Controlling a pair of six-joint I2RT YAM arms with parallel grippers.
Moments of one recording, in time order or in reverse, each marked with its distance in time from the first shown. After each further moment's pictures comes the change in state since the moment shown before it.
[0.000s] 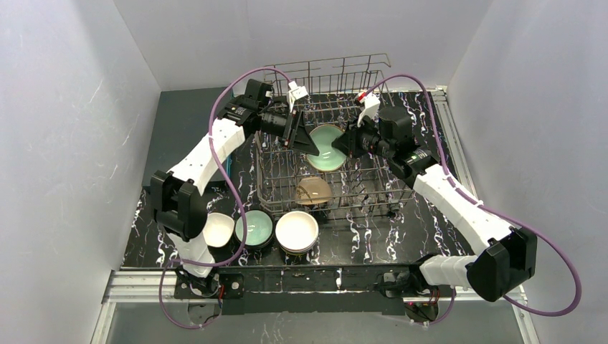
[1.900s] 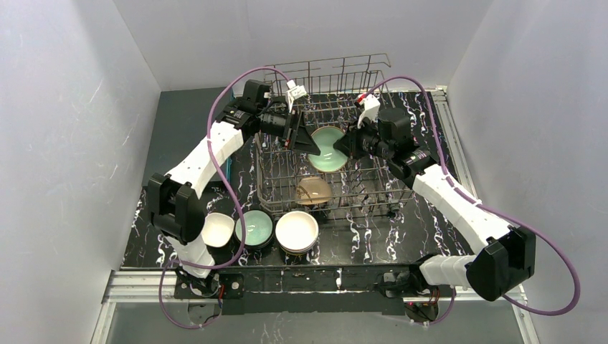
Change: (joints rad) left arm -0.002 -0.032 -0.051 0.092 -0.029 -0.031; right arm -0.001 0.004 -0.015 -0.009 0.024 -0.011
